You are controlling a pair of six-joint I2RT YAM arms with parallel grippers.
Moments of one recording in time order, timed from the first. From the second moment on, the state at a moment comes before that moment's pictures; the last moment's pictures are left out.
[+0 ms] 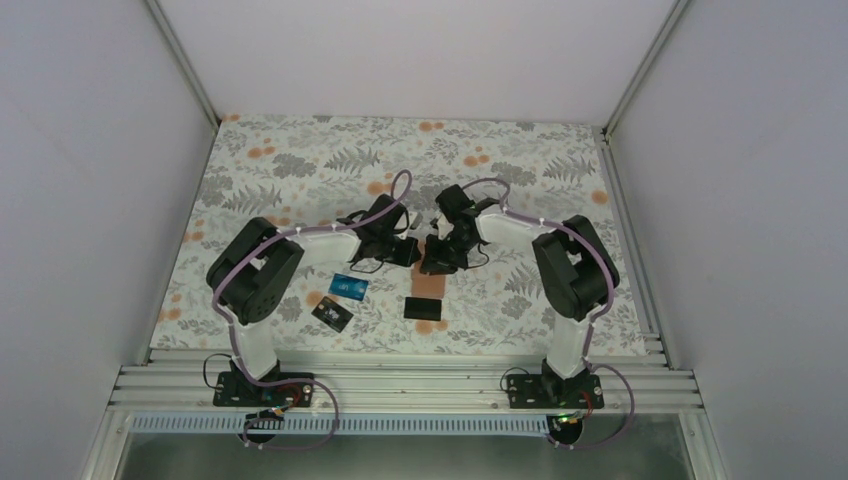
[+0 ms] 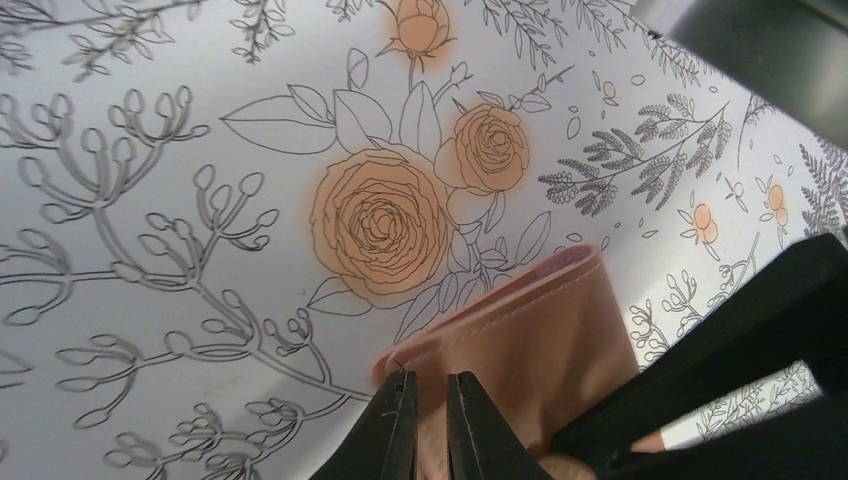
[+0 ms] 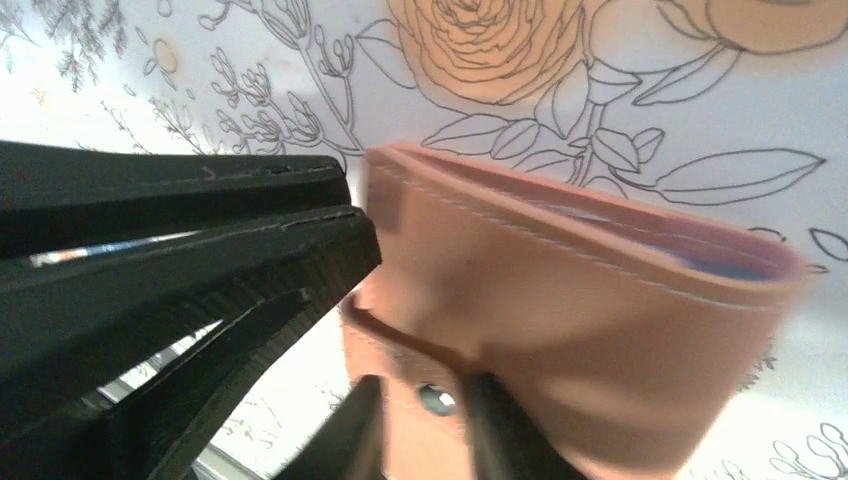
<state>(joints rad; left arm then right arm) -0.67 1.86 1.03 -0.13 0.33 -0.41 0.57 1.88 1.17 -0.65 -0.50 0.62</state>
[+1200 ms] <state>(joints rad) -0.62 0.79 0.79 -0.24 -0.66 -0.02 0.47 1.03 0.76 -0.16 0.35 0.07</state>
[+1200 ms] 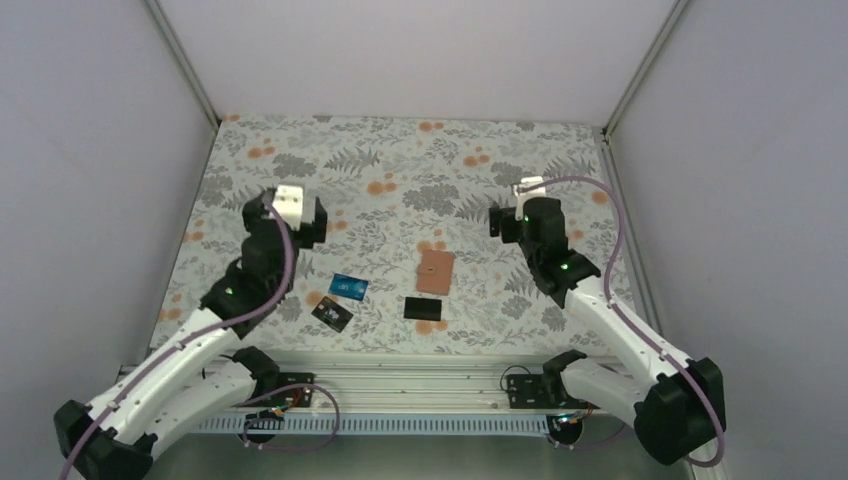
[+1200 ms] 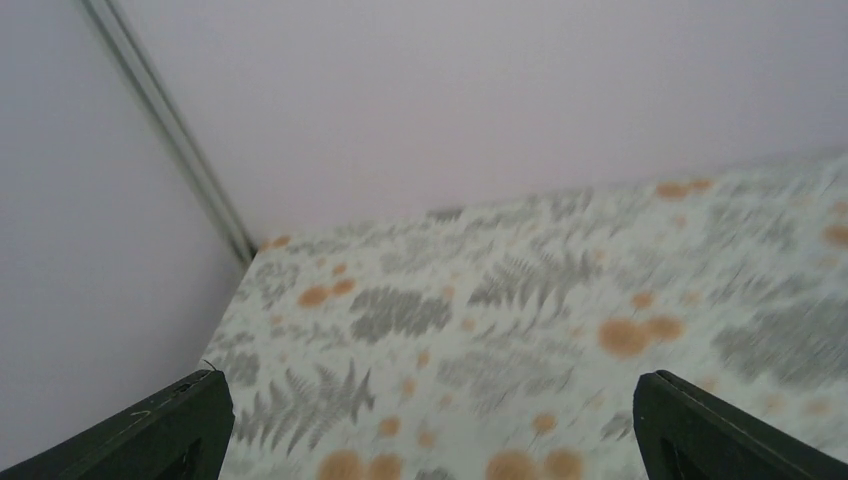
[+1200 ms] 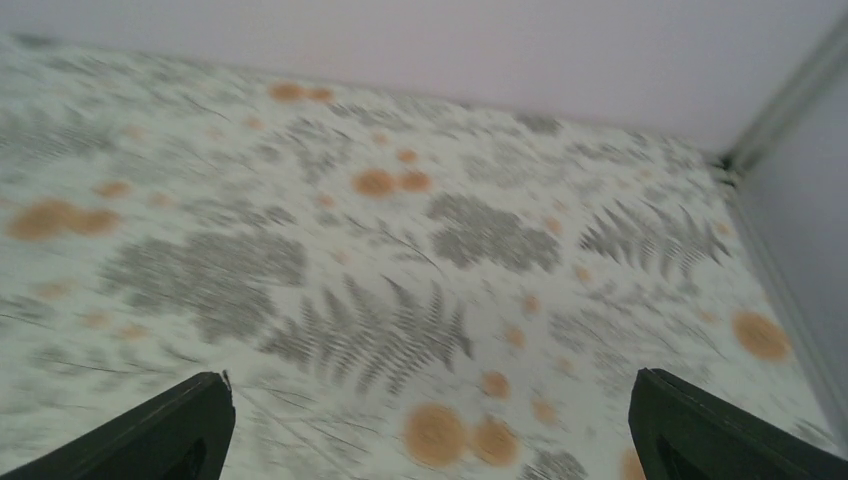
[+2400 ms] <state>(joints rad) -0.03 1.40 0.25 0.96 -0.34 0.06 -0.01 1.50 0.35 0.95 -0.06 0.02</state>
